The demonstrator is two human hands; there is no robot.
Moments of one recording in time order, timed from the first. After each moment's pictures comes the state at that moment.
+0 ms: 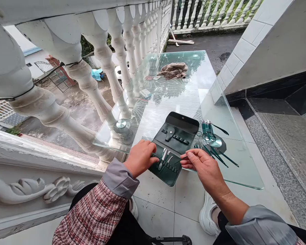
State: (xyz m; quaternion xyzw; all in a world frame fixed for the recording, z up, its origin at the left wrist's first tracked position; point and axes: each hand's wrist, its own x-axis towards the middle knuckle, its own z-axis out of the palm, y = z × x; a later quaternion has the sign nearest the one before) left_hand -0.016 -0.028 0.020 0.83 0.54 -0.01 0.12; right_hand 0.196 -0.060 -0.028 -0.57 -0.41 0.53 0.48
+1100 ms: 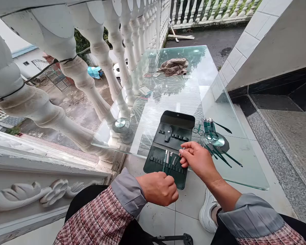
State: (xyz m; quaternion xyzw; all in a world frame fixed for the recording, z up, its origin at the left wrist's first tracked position) left_hand 0.008 -0.069 -0.027 0.98 0.04 0.13 -0.16; right_hand 0.186 -0.030 -0.033 -0.65 -0.46 0.47 0.38
